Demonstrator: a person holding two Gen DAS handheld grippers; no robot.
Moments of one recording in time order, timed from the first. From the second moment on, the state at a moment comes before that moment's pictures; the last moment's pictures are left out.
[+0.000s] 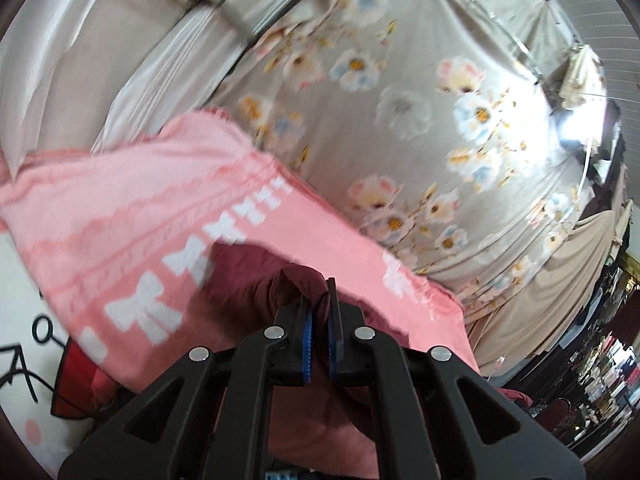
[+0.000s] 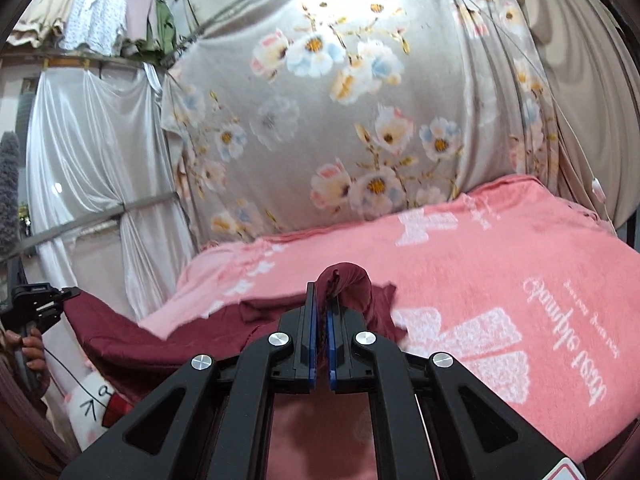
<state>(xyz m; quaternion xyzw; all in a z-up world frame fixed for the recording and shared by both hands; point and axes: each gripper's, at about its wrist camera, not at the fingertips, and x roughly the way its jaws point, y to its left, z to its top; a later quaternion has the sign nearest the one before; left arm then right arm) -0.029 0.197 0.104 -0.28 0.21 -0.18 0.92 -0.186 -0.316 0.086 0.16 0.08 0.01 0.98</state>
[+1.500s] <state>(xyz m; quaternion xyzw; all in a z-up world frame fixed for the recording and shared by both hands) 0.319 0.091 -0.057 -0.11 0.38 0.03 0.92 0.193 -0.373 -0.061 0.21 0.31 -0.13 0.92</state>
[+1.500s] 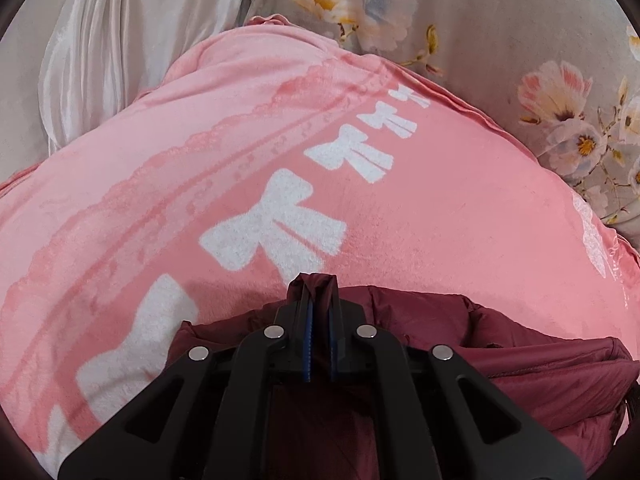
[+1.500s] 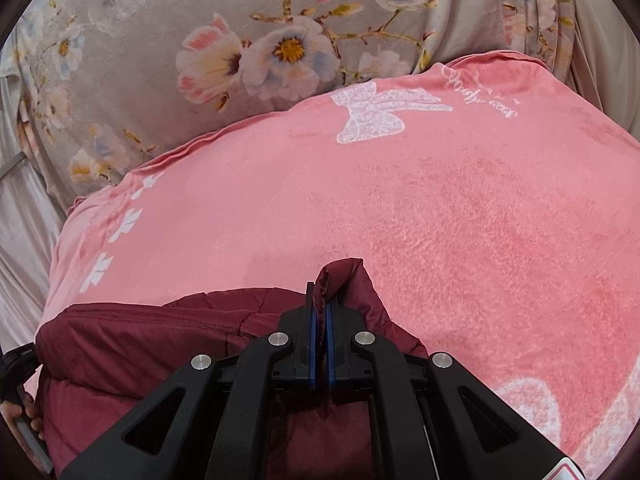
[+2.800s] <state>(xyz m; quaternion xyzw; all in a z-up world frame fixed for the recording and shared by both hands) 0.261 -0.024 -0.023 -0.02 0.36 -0.11 0.92 0.206 -0.205 -0.029 0.09 0.35 0.04 0.93</state>
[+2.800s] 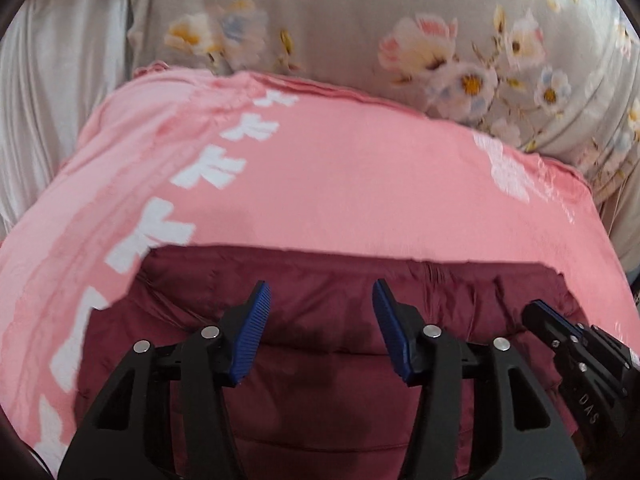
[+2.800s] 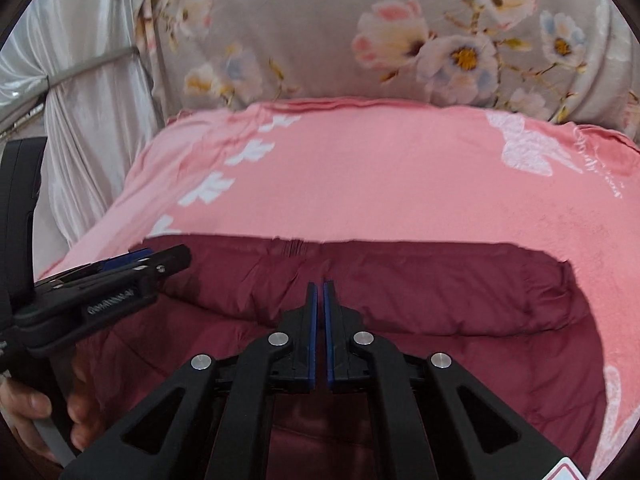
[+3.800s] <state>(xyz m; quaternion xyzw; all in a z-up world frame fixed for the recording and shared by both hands) 0.308 -0.022 -0.083 -0.02 0.39 -0.07 0.92 0.263 -0.204 -0.091 0.10 0.41 0.02 0.91</state>
